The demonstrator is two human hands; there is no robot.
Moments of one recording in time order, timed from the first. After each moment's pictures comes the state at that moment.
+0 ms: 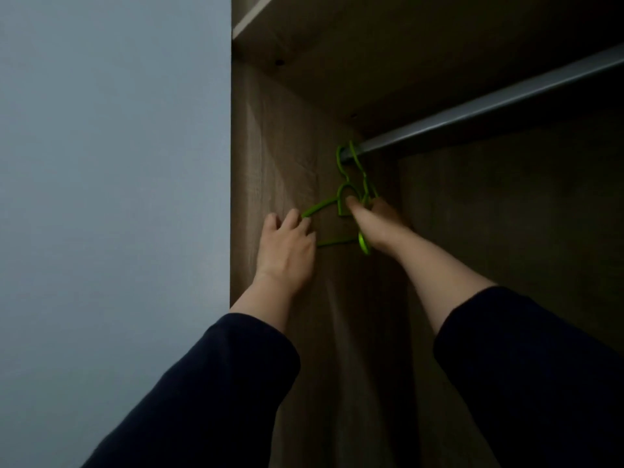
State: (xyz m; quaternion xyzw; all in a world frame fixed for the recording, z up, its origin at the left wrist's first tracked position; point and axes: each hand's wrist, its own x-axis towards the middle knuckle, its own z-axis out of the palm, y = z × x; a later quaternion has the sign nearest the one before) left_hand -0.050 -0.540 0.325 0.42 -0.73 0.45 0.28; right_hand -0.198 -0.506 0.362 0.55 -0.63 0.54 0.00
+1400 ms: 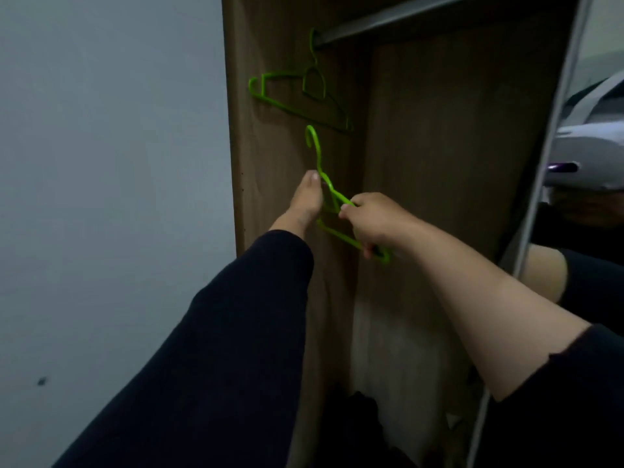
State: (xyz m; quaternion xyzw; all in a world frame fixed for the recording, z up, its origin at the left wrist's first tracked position) left_hand -0.092 -0.429 0.195 0.34 -0.73 -0.33 0.50; right_hand -0.154 -0.270 0.207 0.59 -0.72 0.34 -0.06
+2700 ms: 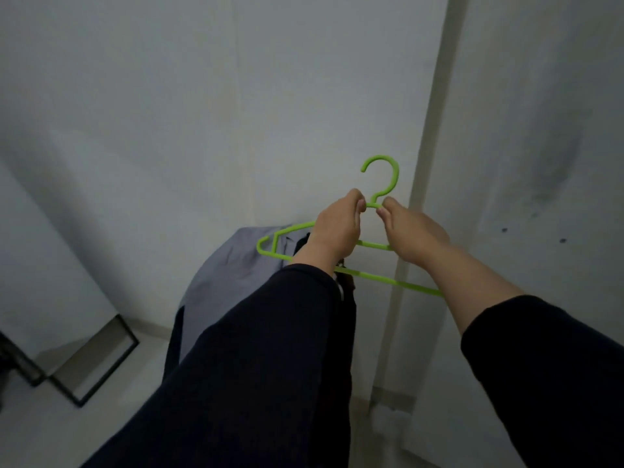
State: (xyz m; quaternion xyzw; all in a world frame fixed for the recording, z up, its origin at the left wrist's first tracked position) left_hand 0.473 0.003 0.046 0.75 -0.52 0.13 0.38; right_hand 0.354 -0.075 0.064 0.93 -0.30 0.20 -0.08
